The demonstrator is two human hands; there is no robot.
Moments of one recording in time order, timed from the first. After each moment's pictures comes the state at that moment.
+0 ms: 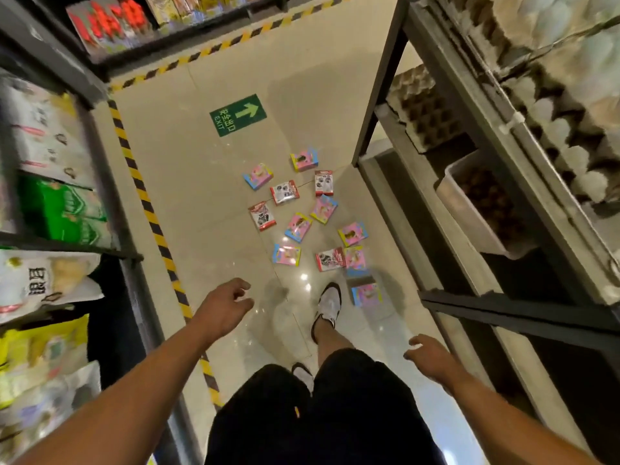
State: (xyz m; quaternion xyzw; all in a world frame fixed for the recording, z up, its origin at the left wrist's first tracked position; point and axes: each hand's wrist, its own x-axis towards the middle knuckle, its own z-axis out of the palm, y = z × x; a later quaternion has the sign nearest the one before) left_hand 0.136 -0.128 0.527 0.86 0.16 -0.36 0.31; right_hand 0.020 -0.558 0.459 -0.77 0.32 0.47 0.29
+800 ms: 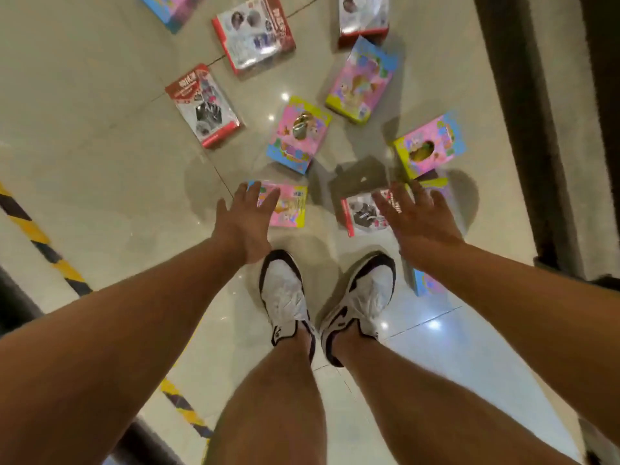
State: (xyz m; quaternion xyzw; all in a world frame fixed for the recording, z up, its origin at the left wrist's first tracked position) left_hand 0.327 -0.123 -0.105 0.88 -0.14 -0.46 -0.02; right_hand 0.293 -0.446 -0.078 -0.89 -0.13 0.42 -0.09
